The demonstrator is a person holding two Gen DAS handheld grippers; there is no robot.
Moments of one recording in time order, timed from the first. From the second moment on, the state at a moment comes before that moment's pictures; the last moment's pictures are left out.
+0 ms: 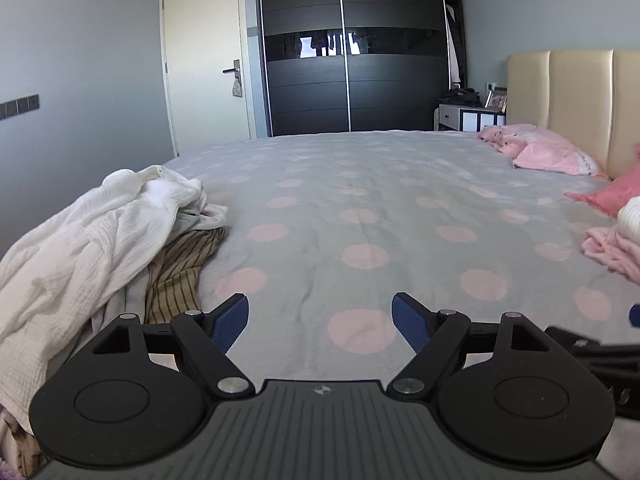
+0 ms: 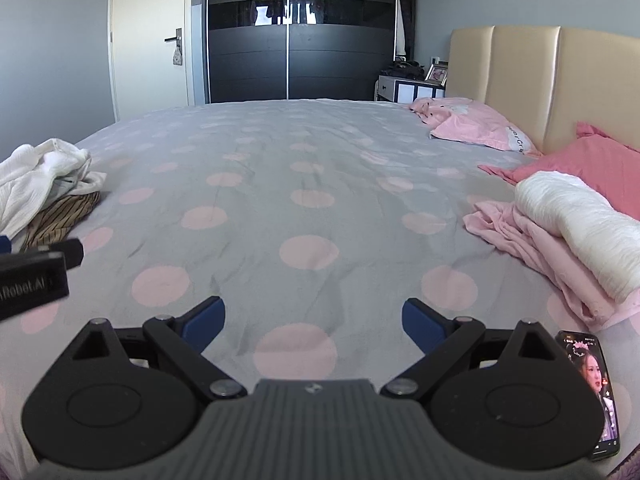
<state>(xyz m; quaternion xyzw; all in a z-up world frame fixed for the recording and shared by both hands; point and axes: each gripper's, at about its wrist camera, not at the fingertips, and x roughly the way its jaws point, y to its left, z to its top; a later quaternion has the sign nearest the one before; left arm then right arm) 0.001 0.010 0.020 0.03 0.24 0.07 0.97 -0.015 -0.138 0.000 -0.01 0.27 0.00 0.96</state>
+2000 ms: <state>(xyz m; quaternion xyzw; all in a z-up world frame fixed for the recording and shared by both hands) 0.008 0.005 0.017 0.01 0.27 0.04 0.96 -0.020 -0.132 0.009 -0.01 0.22 0.01 0.97</state>
